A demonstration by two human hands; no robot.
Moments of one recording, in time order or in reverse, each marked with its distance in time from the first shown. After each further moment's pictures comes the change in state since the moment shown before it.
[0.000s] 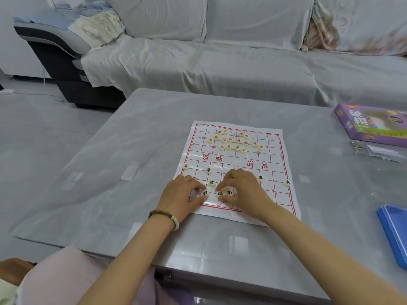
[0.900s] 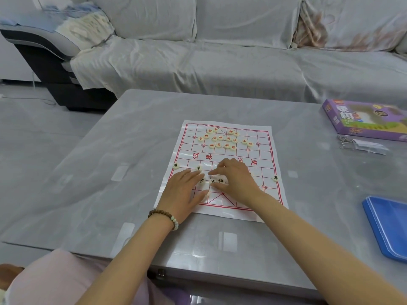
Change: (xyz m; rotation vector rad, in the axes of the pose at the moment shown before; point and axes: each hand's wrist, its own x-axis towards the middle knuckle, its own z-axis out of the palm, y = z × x) left_hand 0.003 0.022 0.008 0.104 -0.034 0.073; right_hand 0.013 0.004 -0.008 -0.047 0.015 0.102
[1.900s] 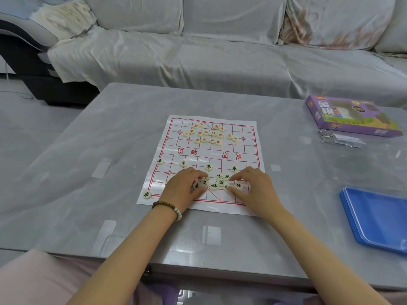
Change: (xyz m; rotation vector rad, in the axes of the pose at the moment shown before) left_hand 0.017 0.032 0.010 -0.246 -0.029 -0.014; right_hand -0.069 0.047 -0.013 0.132 0.187 0.202
